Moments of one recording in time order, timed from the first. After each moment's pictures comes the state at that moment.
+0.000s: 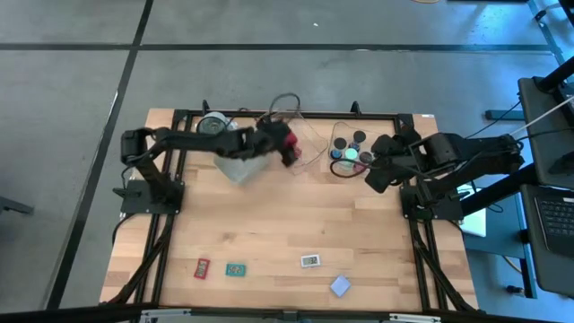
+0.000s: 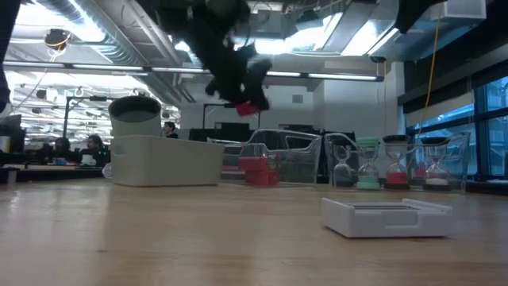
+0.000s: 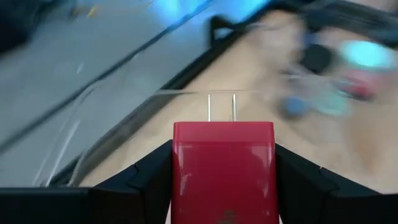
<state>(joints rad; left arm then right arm) 0.27 1.68 1.15 -0.09 -0.41 -0.21 0.25 1.23 1.48 -1.57 0.62 0.72</state>
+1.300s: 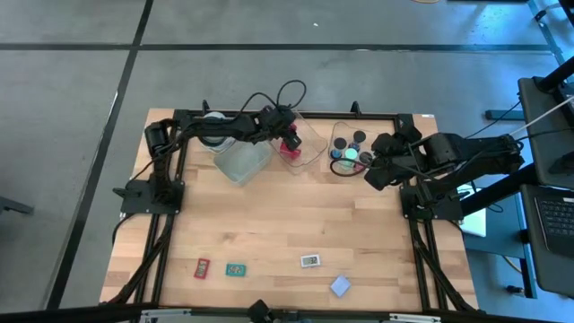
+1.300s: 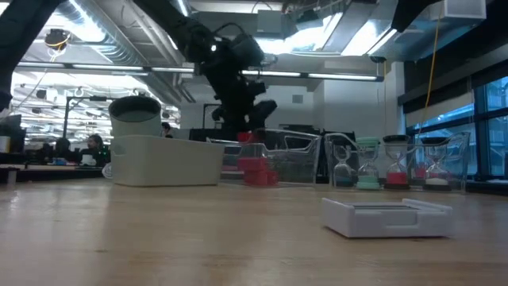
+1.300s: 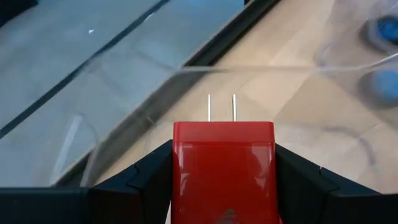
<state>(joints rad) 0.43 1.91 1.33 -0.19 -0.33 -0.16 0.25 1.23 1.48 -1.57 0.67 0.72</state>
